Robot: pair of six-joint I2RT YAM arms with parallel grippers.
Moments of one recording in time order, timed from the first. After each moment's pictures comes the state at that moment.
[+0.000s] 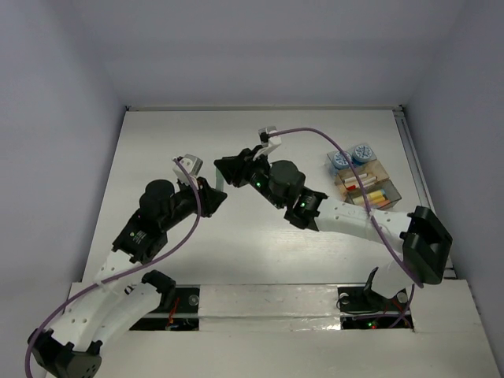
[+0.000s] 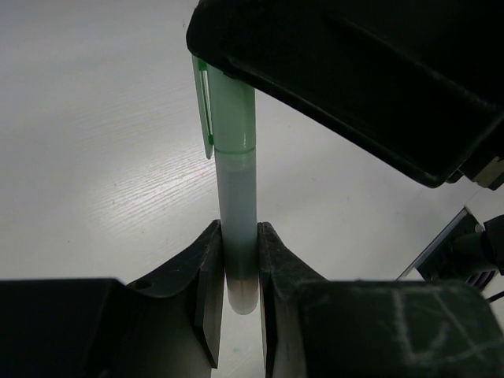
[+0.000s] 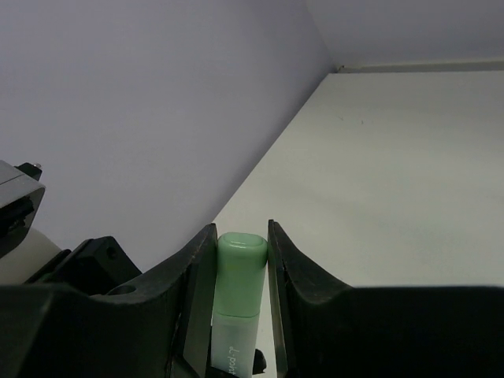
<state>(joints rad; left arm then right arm) -0.51 0.69 0.70 -0.26 0.22 -0.35 1.03 1.54 1.15 0.48 0.23 0.55</state>
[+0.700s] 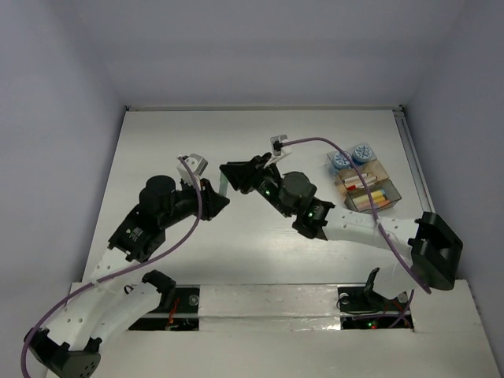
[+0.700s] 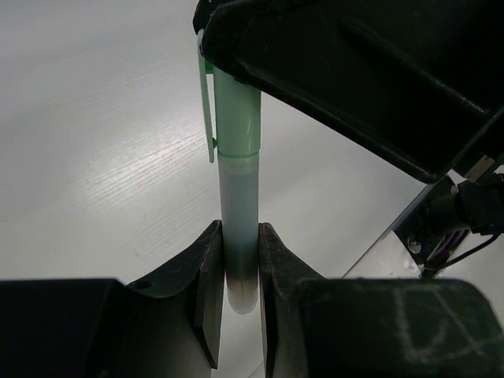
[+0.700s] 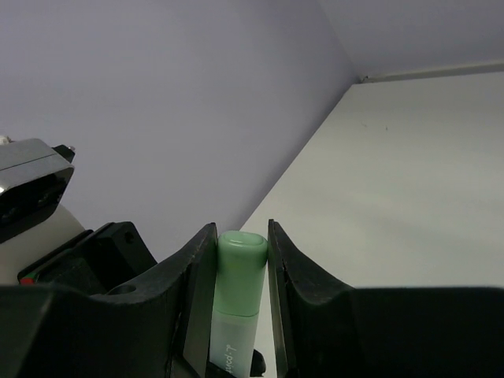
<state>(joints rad) -0.52 0.70 0.78 -0.38 0.27 -0.35 1.05 1.47 1.00 0.62 0.23 0.62</state>
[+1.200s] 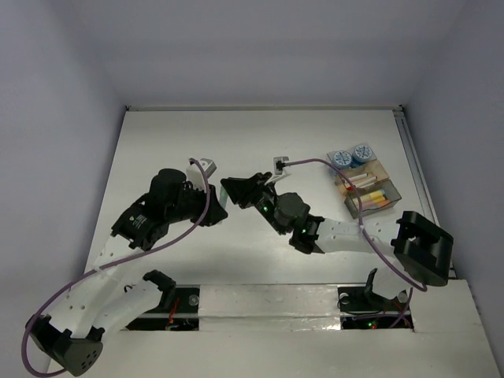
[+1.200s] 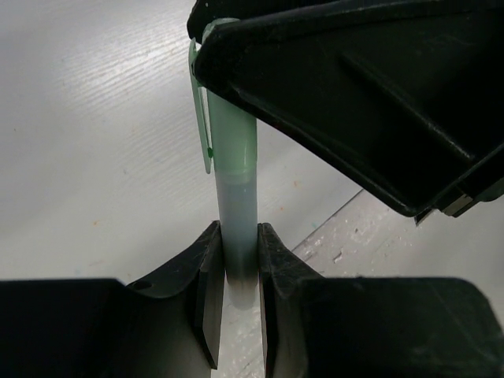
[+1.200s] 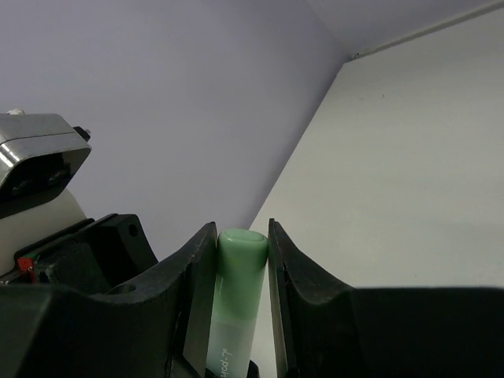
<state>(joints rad) -0.53 0.81 0.90 -0.67 0.32 -0.33 1.13 1.51 0.84 0.82 0.39 0.76</state>
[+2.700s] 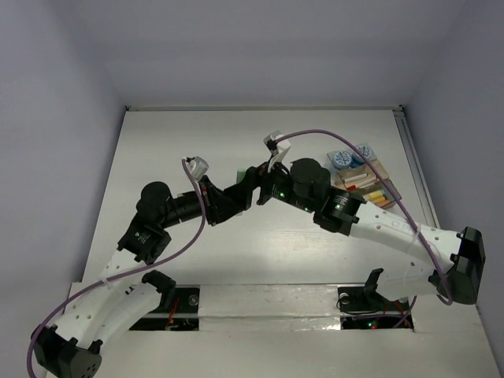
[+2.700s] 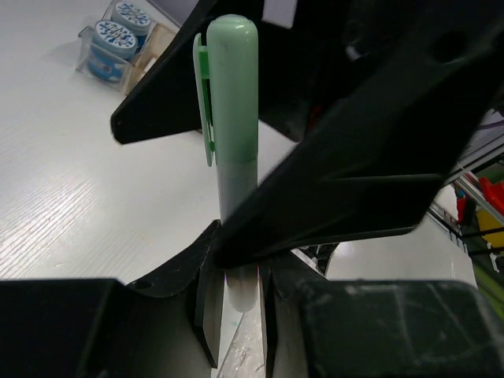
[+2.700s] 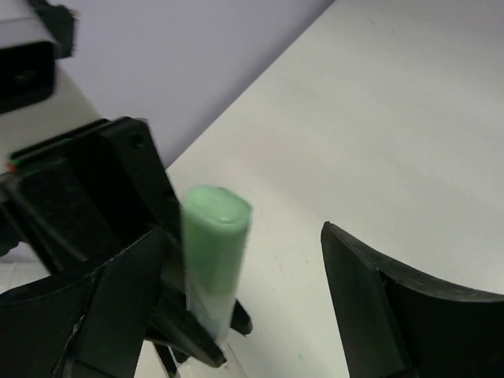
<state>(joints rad) -0.51 0.70 0.63 0.04 0.67 -0.54 1.03 1.28 1.14 0.05 0.00 0.47</state>
